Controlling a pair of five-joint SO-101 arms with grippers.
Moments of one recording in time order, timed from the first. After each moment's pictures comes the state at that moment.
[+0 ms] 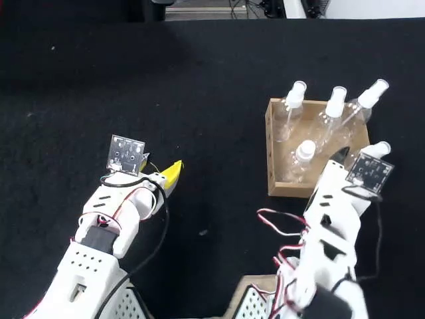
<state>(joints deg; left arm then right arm) 11.7 -70.3 87.5 17.1 1.0 32.2 -32.7 91.4 -34.1 3.6</state>
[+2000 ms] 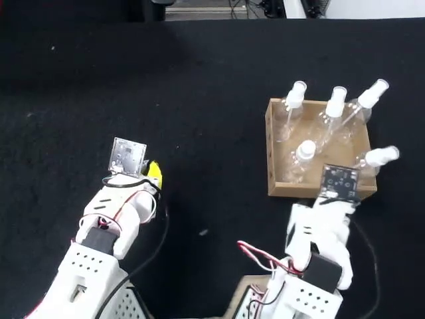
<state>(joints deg) 11.7 -70.5 88.9 19.7 1.0 23.9 -103.0 87.7 73.0 10.9</state>
